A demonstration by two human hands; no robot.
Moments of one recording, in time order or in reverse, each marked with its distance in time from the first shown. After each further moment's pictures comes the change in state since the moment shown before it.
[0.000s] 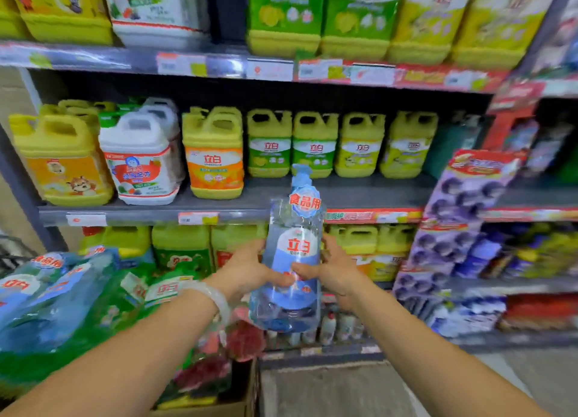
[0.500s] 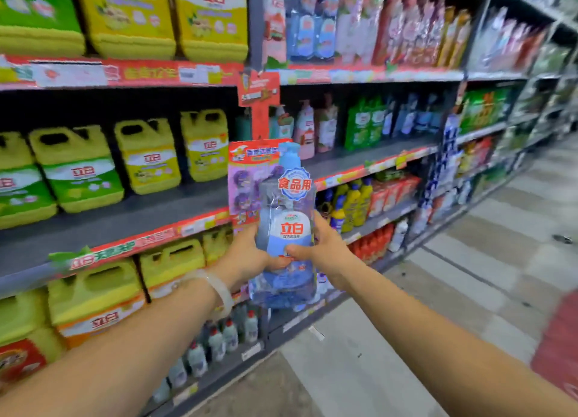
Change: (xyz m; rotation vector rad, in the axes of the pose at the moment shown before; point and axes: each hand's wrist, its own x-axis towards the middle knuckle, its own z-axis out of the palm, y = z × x) left_hand 0.068 0.095 0.368 -0.029 -0.437 0.276; right_hand -0.114 -0.012 -0.347 -0.069 0.450 -0.249
